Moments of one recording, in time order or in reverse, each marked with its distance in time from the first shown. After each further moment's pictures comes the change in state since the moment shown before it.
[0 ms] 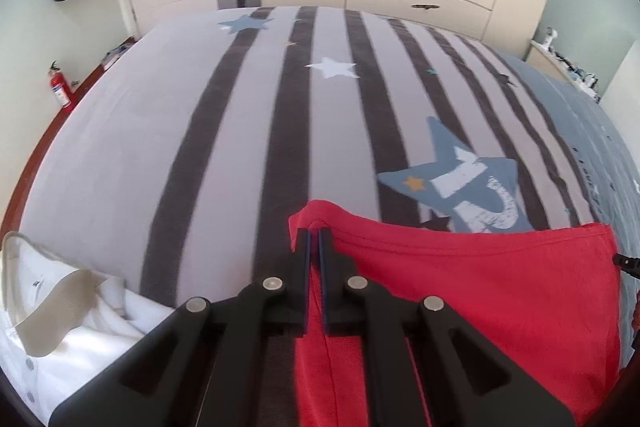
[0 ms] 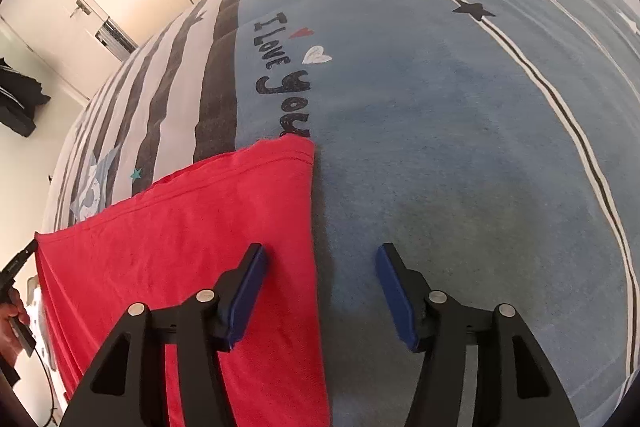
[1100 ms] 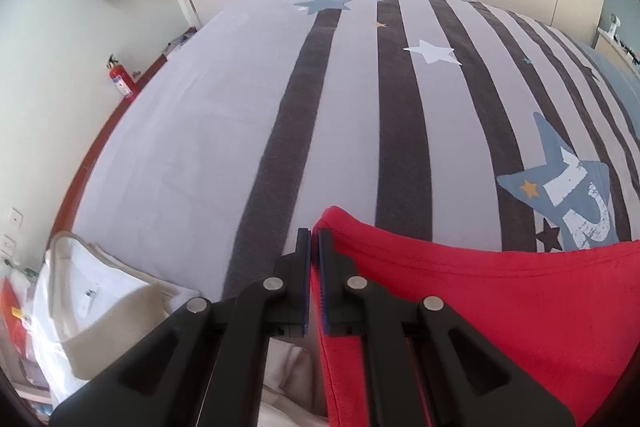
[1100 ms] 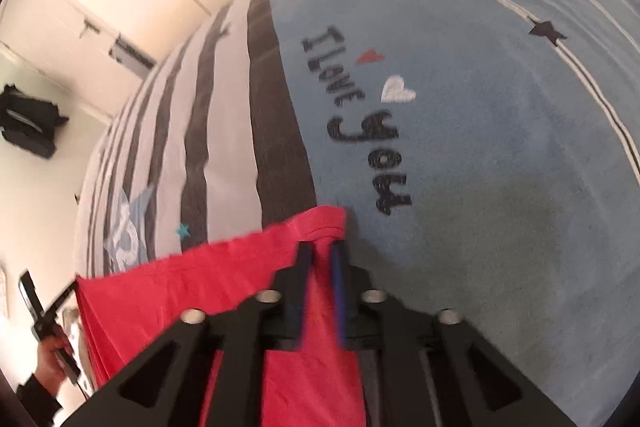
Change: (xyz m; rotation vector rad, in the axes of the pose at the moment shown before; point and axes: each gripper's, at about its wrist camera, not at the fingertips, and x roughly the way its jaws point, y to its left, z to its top) left arm 0.041 0.034 0.018 -0.014 0.050 0.262; right arm 0.037 0.048 0.049 0.044 0.025 0.067
